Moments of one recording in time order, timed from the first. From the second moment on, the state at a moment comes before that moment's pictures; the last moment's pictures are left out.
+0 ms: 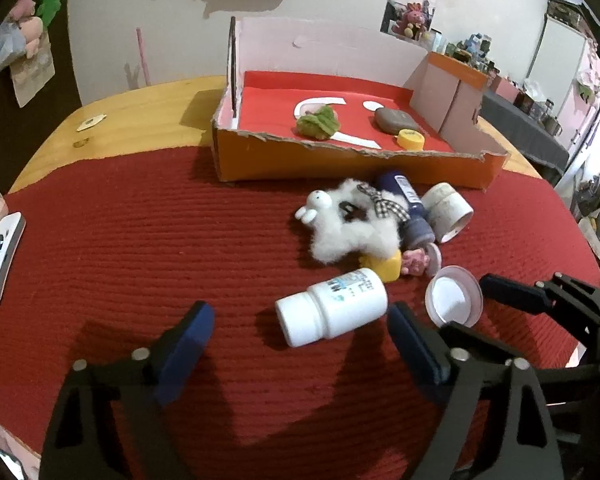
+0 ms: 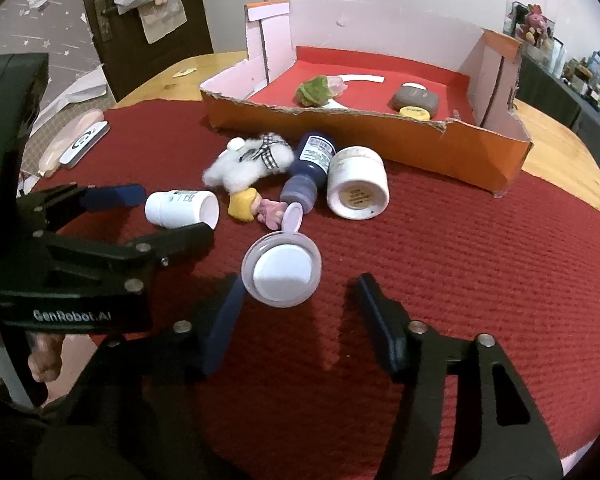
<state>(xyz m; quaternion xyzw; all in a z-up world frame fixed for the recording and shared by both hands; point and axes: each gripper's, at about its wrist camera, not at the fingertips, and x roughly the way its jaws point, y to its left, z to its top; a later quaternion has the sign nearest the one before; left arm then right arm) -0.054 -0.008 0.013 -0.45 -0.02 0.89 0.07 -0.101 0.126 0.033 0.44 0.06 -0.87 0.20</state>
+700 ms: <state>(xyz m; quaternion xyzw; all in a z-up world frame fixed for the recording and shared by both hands) -0.051 -0.011 0.014 -0.43 -0.06 0.90 0.04 -0.103 0.130 0.037 0.43 0.05 -0.88 0.21</state>
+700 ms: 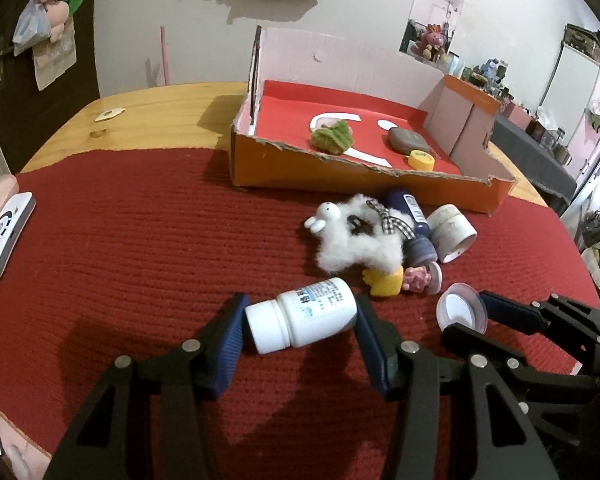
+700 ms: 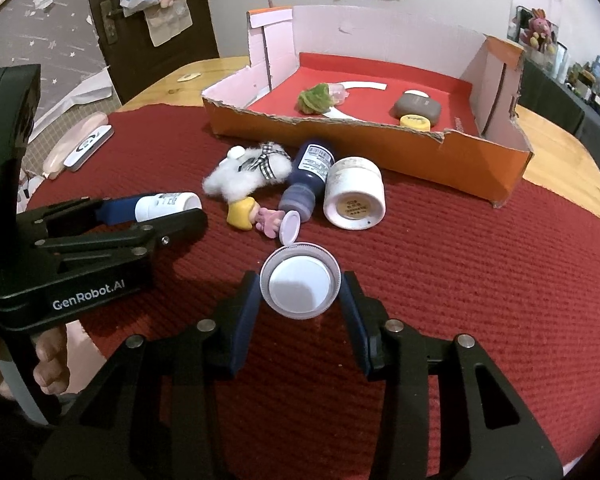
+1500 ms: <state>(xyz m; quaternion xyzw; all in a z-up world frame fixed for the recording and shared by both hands) -0.053 -0.011 0.037 -0.40 -0.05 0.91 0.06 -0.106 0.145 0.067 0.41 0.02 -0.89 0.21</state>
